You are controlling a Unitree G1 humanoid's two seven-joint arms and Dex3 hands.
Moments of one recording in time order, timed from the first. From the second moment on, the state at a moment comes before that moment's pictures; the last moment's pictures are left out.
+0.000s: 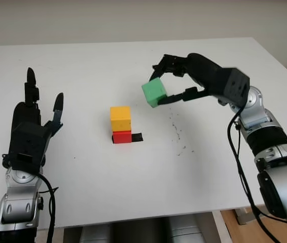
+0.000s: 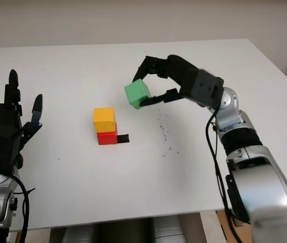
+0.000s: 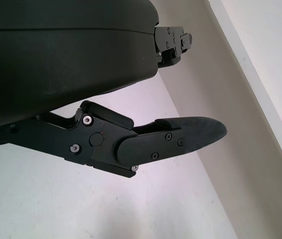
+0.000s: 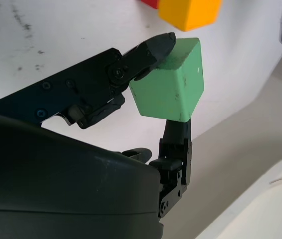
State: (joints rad) left arm -0.14 0.30 0.22 -0.14 0.18 0.17 0.08; right arm -0.97 -0.43 0.13 0.86 -0.07 -0.39 0.50
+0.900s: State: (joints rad) left arm -0.14 0.29 0.22 -0.14 0.18 0.17 0.10; right arm -0.80 -0.20 -0.01 0.42 0.26 0.37 0.55
